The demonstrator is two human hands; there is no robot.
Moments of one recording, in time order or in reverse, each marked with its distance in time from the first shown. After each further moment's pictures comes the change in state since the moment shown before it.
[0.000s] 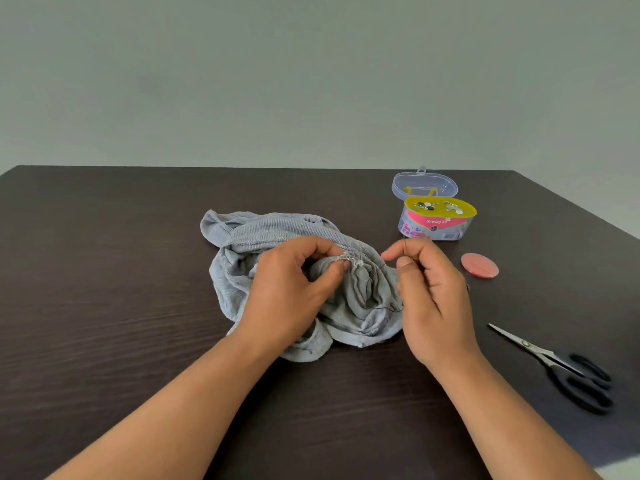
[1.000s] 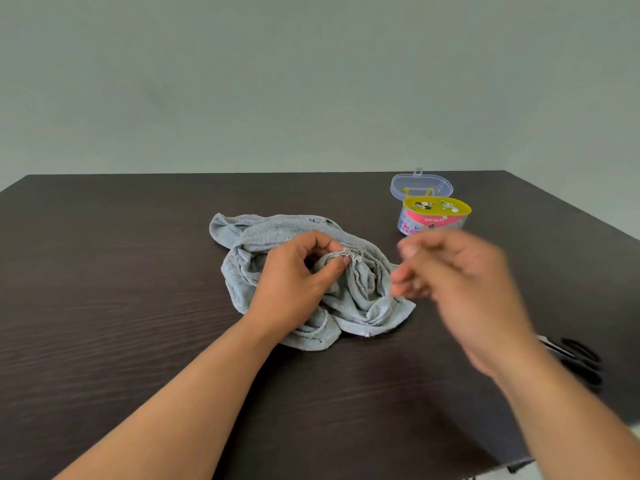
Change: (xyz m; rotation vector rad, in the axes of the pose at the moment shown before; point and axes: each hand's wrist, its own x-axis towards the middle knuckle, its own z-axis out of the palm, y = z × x) left_hand 0.004 -0.002 -0.007 -0.106 -0.091 -0.094; right_hand 0.003 -0.052 -0.020 0.183 -0.011 0.393
